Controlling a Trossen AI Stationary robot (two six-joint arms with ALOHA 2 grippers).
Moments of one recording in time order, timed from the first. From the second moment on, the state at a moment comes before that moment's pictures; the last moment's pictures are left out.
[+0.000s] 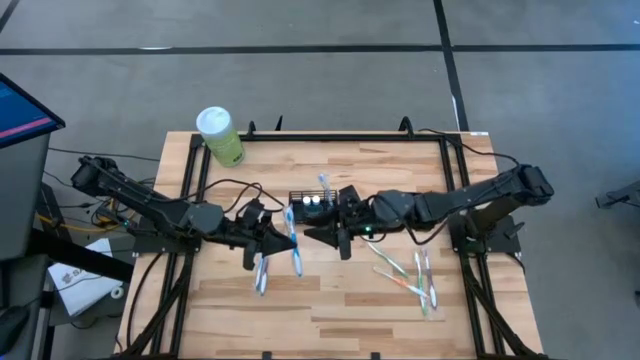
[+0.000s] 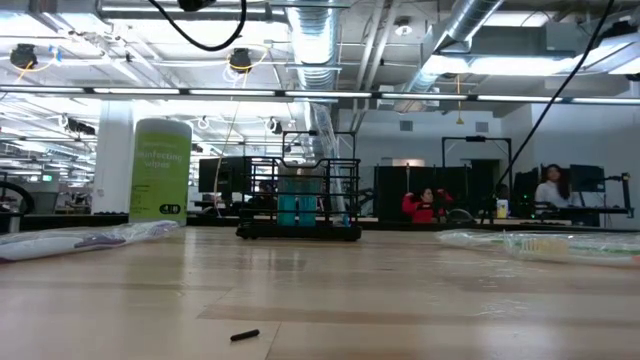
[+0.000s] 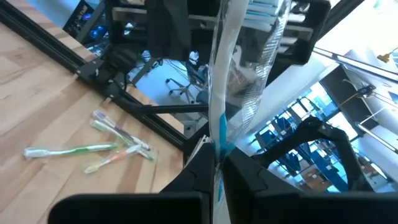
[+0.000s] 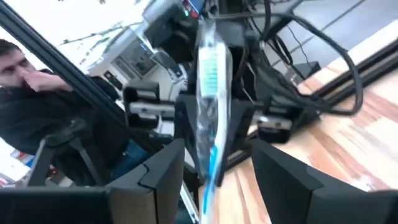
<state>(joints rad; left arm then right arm) -0.38 1.11 0.73 0.35 -0.25 -0.78 0.25 1.53 1.26 0.18 0.17 0.71</state>
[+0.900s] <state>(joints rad) -0.36 1.11 0.73 0.33 -0.26 -0.81 0.21 1.61 1.26 0.29 0.14 0.77</state>
